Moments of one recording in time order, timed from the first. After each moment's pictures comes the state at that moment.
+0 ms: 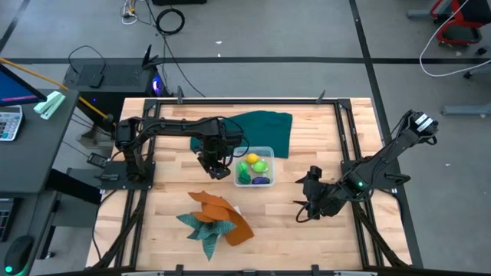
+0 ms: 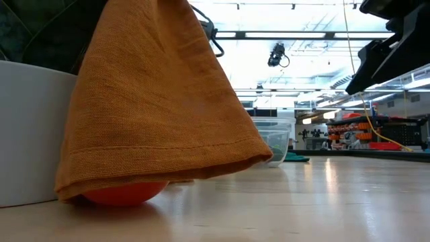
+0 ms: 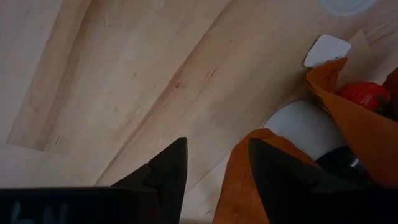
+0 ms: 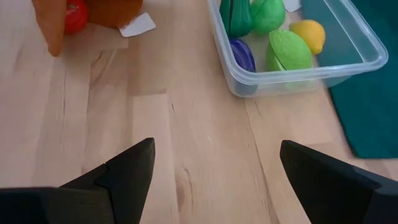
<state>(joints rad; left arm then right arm) 0.16 1.85 1.43 -1.27 0.40 -0.44 0.67 1.15 0.63 -0.41 0.58 0.60</state>
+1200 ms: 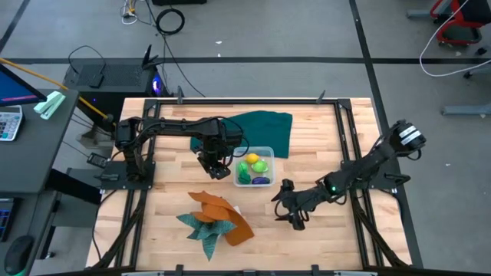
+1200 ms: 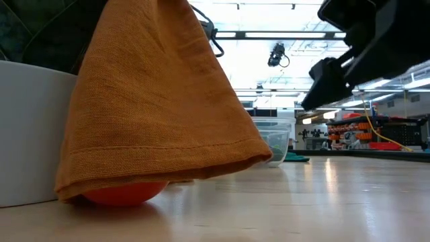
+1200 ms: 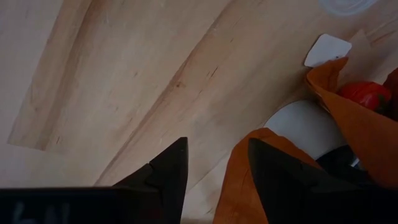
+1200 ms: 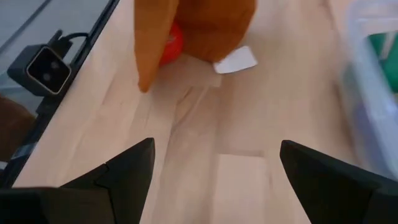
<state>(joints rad) 0.16 1.85 1.43 -1.28 0.40 -0.43 0.50 1.46 0.63 0.20 0.19 0.31</state>
